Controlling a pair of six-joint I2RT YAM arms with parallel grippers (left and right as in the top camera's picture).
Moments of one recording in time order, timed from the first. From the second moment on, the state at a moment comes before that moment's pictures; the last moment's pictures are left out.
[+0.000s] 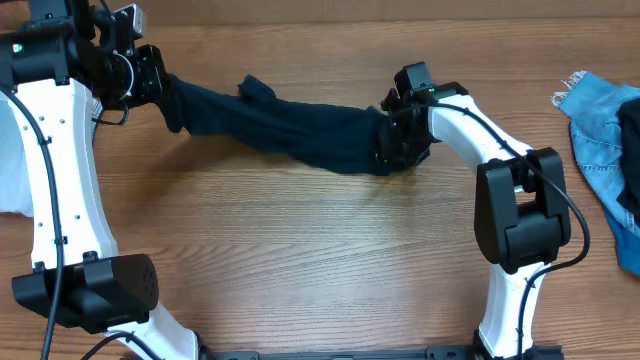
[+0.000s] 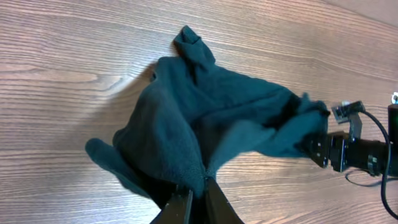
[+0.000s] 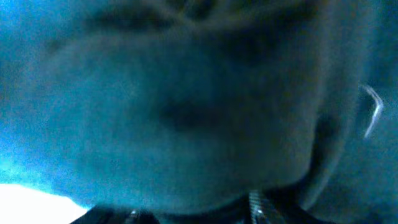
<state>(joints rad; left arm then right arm) 0.18 1.87 2.13 -1.39 0.40 -0.07 0.25 2.16 1.58 -0.92 -0.23 0.18</state>
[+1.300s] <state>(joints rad) 0.18 1.87 2.13 -1.40 0.36 -0.07 0.23 2.10 1.56 -0.66 -0.12 0.29</state>
